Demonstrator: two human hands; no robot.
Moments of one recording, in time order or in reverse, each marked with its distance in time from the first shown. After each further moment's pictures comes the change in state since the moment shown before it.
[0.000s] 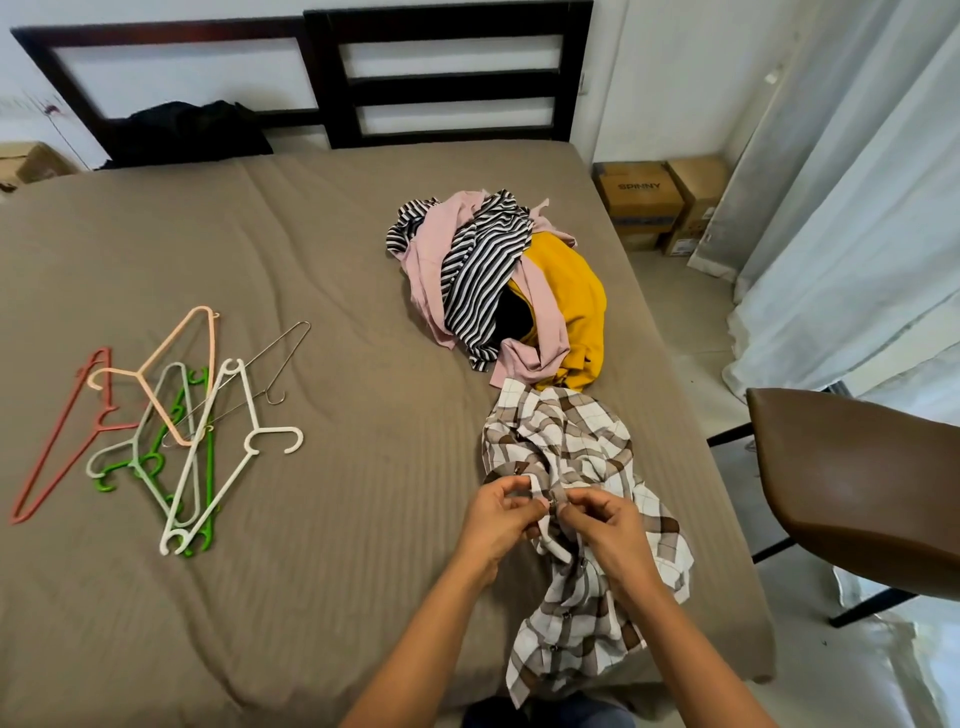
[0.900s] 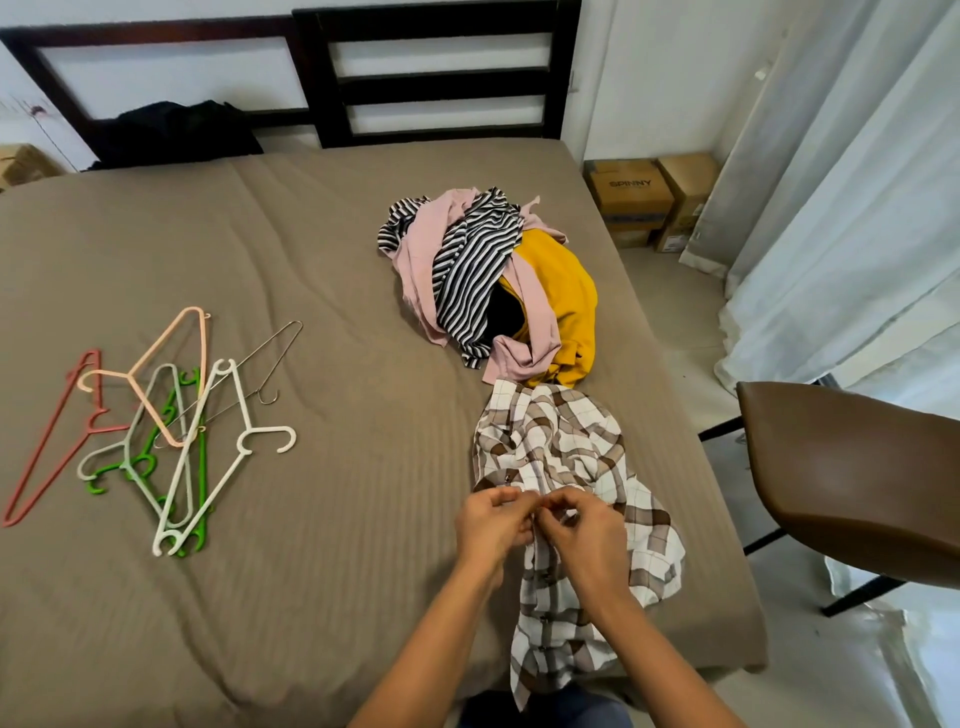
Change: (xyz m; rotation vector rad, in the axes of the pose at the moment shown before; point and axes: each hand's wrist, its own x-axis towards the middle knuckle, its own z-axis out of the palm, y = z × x) left_hand -0.002 -0.013 0.012 -0.087 0.194 -0.066; right_hand -0.017 0.001 0.017 -0.640 0.192 -0.178
